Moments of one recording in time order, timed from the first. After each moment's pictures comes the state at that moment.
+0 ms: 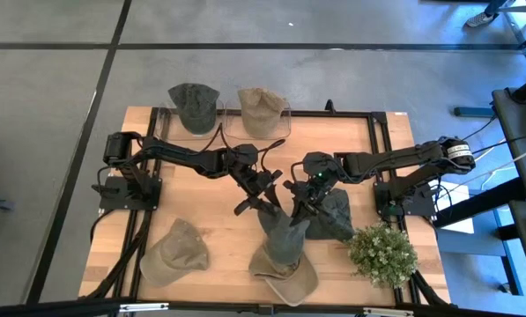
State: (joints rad) left arm 0.07 1.73 1.06 0.40 0.79 0.01; right arm 0.06 1.43 0.99 -0.09 -0.75 0.07
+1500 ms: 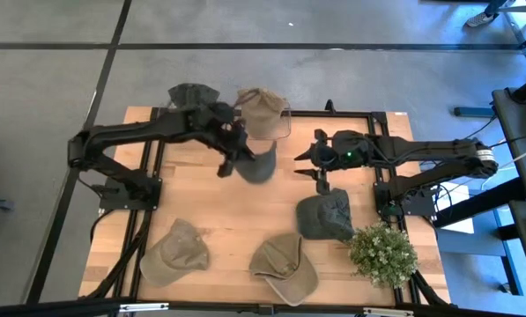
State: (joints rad) left arm 0.30 1.38 1.23 -0.51 0.36 0.29; right arm -0.03 1.17 1.04 -0.40 0.03 -0.12
